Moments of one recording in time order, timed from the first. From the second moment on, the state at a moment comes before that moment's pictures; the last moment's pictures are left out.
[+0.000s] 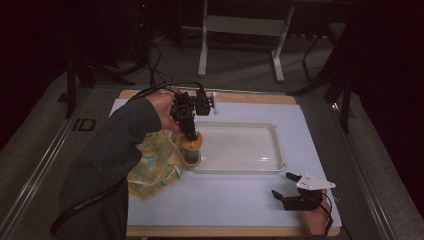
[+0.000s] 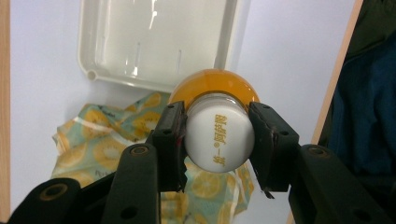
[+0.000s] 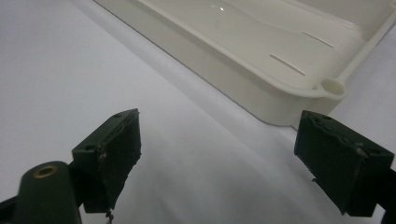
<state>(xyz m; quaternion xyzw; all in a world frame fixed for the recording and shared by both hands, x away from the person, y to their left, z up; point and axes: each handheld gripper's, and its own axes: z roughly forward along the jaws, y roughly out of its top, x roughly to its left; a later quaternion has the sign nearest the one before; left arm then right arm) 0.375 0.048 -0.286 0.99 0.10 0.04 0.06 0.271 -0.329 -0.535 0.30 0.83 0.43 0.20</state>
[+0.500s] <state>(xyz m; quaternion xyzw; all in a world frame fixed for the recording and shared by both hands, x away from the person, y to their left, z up) 0.380 0.031 -0.291 0.99 0.10 0.03 0.06 0.272 -0.329 -0.536 0.30 0.83 0.43 0.20</state>
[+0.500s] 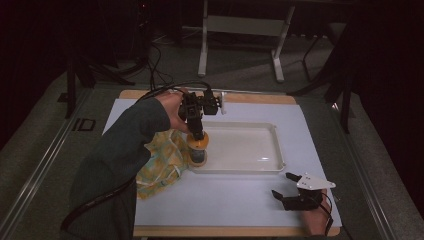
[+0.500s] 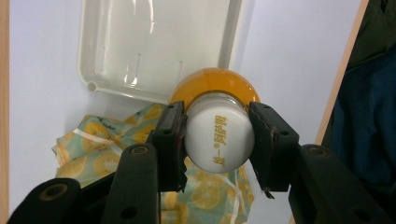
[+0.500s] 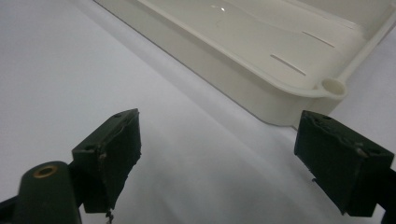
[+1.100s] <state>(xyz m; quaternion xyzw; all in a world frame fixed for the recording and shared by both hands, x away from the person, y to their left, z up) 0.386 0.020 -0.304 0.99 0.10 0.03 0.06 0.272 -0.329 -0.535 0.31 0.83 0.43 0.20</state>
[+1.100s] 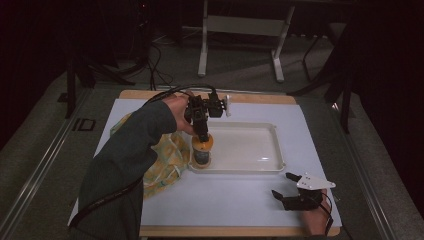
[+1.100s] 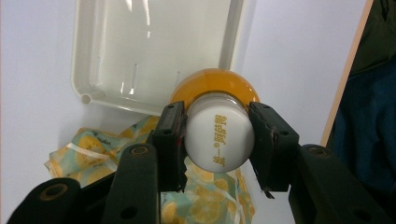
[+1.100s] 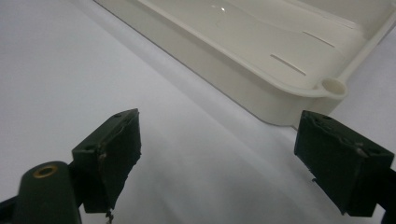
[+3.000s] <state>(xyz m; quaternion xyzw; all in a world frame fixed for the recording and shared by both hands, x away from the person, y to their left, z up) 0.400 0.018 -0.347 0.99 0.11 0.01 0.03 0.271 -0.330 -0.535 0.30 0.83 0.43 0.20</state>
